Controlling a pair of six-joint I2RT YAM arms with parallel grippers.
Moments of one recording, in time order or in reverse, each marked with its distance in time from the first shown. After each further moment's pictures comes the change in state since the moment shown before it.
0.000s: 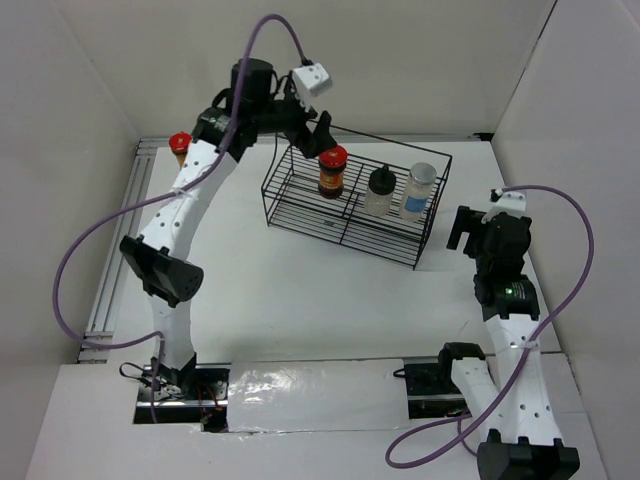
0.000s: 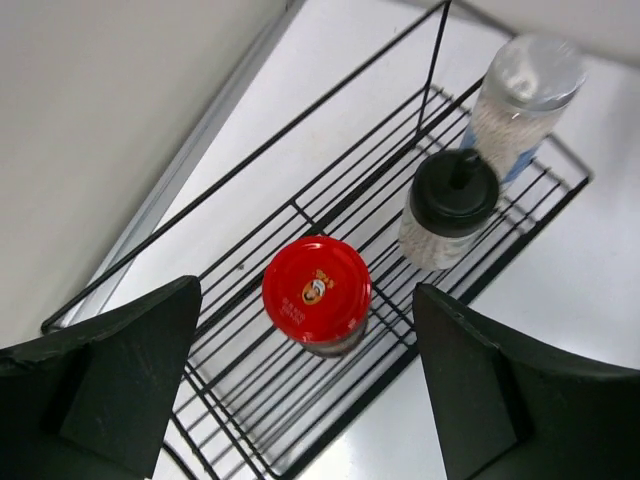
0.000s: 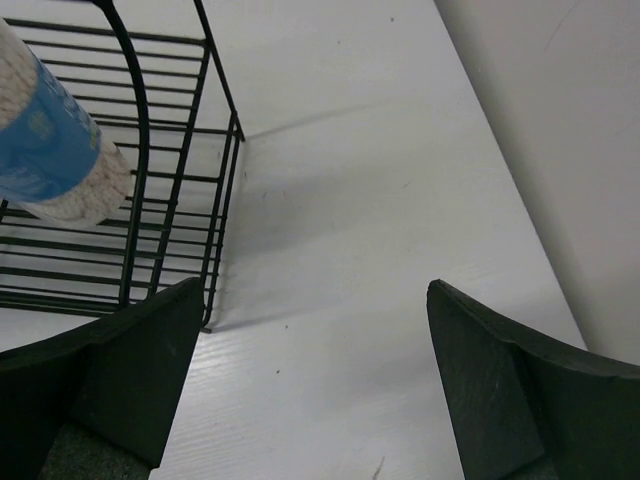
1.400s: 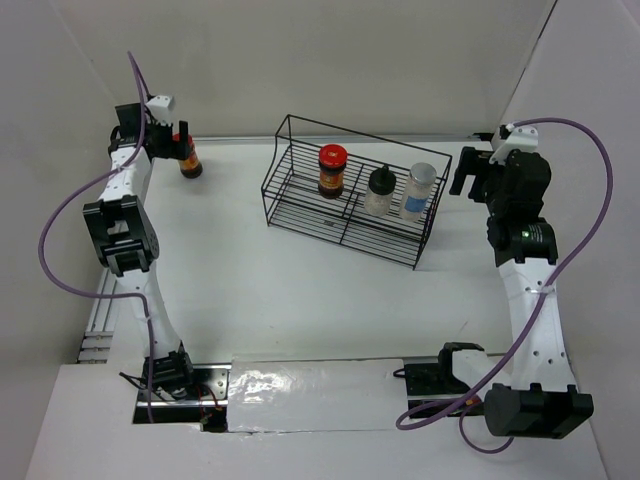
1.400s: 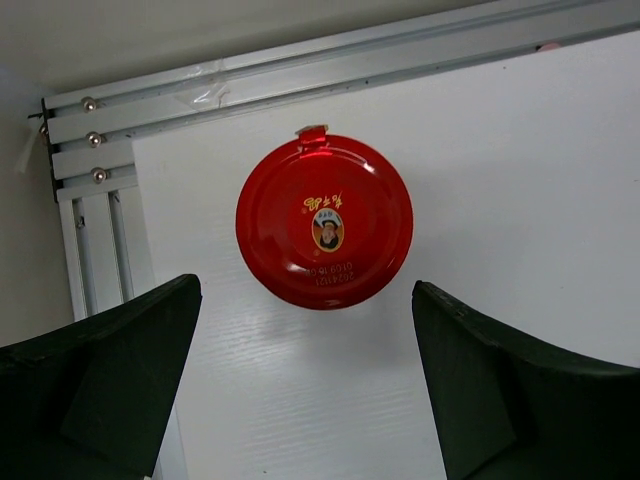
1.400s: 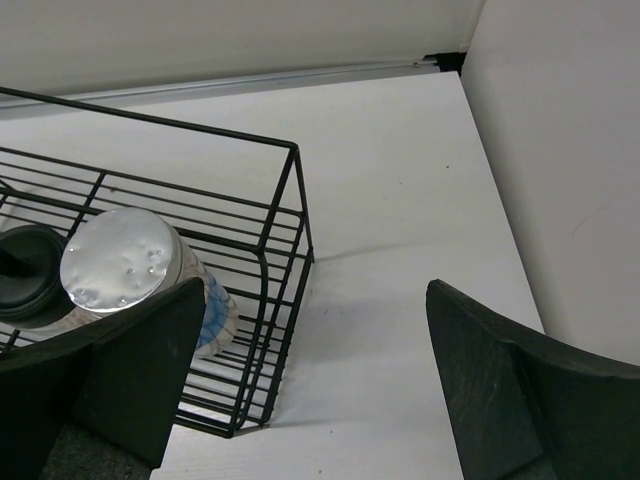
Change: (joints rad) left arm 0.723 0.254 -0.330 0.366 -0.205 -0.042; right arm 0.000 0.333 0.457 0.010 -0.151 -0.024
